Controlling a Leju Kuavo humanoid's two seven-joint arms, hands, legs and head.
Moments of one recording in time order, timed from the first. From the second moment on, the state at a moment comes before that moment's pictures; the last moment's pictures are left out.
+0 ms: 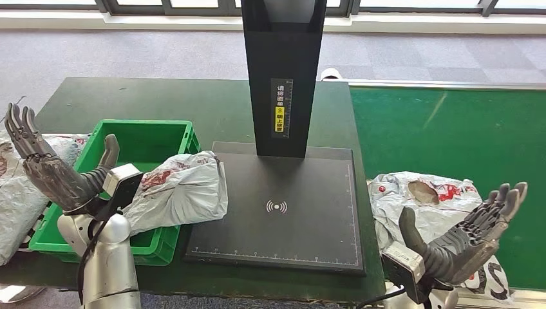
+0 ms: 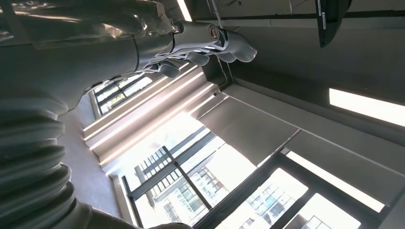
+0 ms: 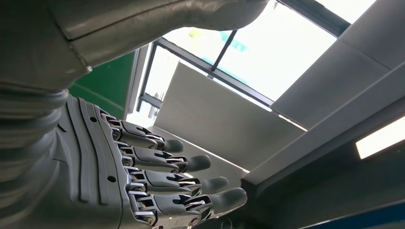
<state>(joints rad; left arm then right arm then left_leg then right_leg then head) -0.32 -0.35 0.42 -1.42 -0.92 0.70 -0.61 0.10 0.33 -0.05 -1.66 0.57 -0.70 -0.70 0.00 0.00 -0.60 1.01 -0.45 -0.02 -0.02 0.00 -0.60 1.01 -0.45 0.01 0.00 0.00</state>
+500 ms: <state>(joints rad) -0.32 -0.35 0.45 -1.42 -0.87 0.70 -0.63 0.10 0.33 -0.05 -1.64 0.59 -0.70 -0.70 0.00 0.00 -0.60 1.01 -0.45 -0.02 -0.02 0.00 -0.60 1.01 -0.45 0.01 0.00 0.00</state>
